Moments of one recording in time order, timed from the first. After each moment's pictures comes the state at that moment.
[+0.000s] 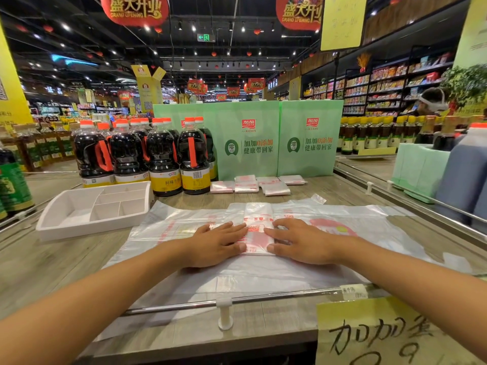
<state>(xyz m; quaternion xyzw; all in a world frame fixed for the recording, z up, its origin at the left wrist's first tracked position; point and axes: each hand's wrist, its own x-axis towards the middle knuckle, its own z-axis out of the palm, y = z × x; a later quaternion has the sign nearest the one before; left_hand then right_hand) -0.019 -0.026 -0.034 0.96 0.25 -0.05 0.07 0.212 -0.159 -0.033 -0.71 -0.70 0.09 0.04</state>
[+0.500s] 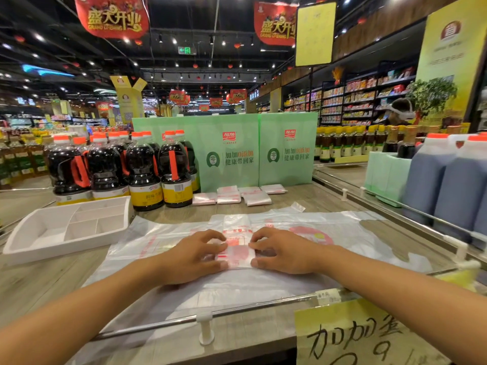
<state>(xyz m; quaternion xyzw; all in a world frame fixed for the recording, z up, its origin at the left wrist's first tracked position) -0.032 -0.019 -0.036 0.98 0.17 0.07 0.08 0.207 -0.176 -0.026 -0.66 -0.74 0.05 0.11</state>
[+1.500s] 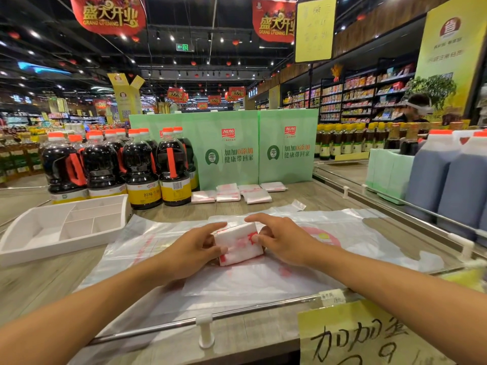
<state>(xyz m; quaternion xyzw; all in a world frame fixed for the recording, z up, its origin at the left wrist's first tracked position) -0.023 -0.041 -0.030 0.89 0.23 0.20 0.34 0.201 -0.164 -0.027 -0.66 -0.68 0.07 0.32</state>
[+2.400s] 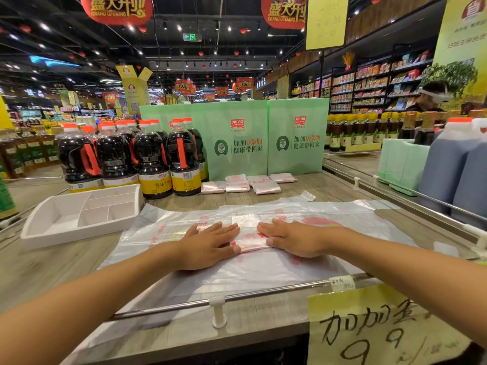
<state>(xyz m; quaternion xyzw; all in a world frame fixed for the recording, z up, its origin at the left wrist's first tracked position) -0.022 -0.038 -0.029 0.96 0.27 -0.08 0.08 0.211 -0.161 -0.027 -0.69 -0.71 0.12 0.03</state>
